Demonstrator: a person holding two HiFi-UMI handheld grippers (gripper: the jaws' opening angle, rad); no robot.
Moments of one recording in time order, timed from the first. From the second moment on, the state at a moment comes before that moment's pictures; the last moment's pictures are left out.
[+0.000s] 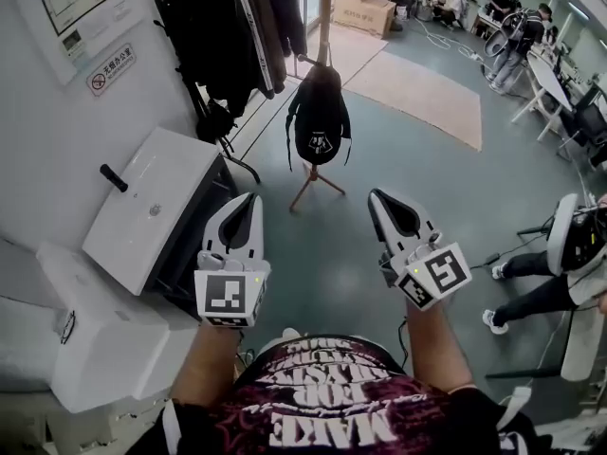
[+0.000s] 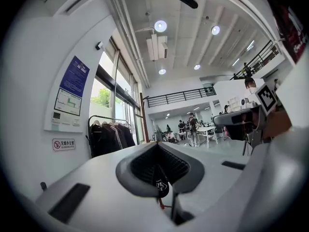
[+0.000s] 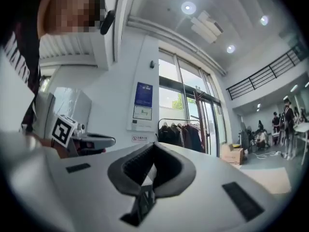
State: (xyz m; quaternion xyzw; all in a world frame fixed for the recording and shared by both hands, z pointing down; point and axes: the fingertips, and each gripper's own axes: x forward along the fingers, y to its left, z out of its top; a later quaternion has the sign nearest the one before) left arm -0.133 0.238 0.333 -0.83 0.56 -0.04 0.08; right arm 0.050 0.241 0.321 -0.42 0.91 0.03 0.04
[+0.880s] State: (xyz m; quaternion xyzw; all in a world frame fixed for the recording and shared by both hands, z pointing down) left arm -0.167 0.162 0.367 -0.84 0.55 -0.03 0.04; right arm 0.054 0.165 0.361 -0.48 0.88 0.02 -0.04
